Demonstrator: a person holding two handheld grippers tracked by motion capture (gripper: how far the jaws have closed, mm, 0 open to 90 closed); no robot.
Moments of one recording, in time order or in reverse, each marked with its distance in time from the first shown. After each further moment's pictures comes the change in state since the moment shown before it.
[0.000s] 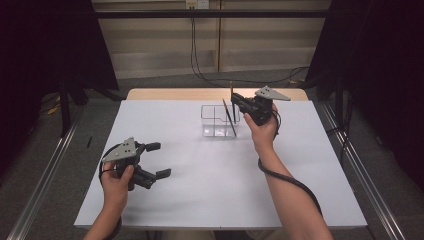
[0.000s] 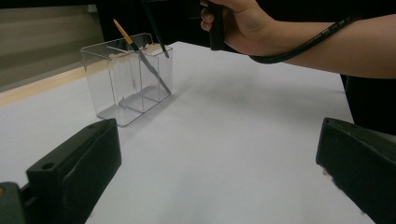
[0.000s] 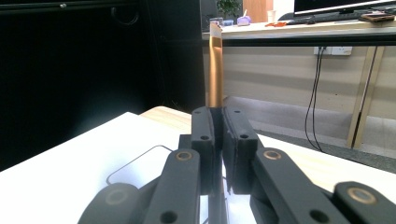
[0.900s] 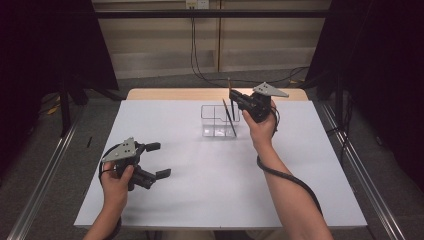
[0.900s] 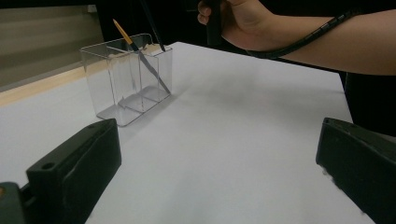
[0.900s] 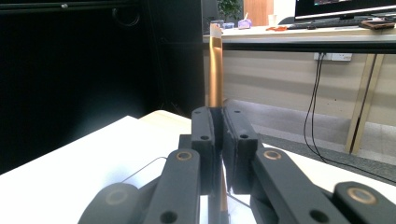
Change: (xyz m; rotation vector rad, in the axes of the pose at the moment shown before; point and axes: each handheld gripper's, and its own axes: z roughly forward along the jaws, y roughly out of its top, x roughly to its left) left arm 0.000 0.000 0.000 0.000 0.001 0.000; right arm 0.004 0.011 0.004 -0.004 -0.002 -0.016
